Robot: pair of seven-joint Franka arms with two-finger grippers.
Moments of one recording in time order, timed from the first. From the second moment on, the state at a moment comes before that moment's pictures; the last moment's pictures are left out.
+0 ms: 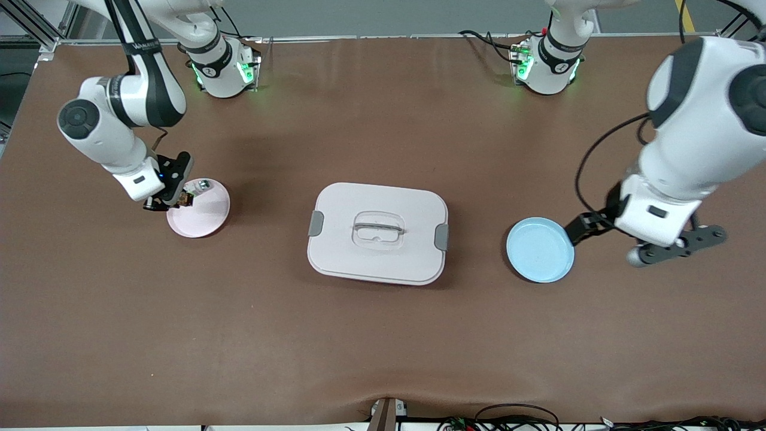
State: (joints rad) left arm 0.07 0.34 -0.36 -1.31 0.17 1.69 -0.50; right arm 0.11 0.01 -0.11 -2.46 -0.08 2.48 -1.32
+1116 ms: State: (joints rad) left arm 0.17 0.28 -0.36 -1.31 0.17 1.55 -0.37; right arm 0.10 0.23 -0.11 -2.48 -0.08 2.73 -1.37
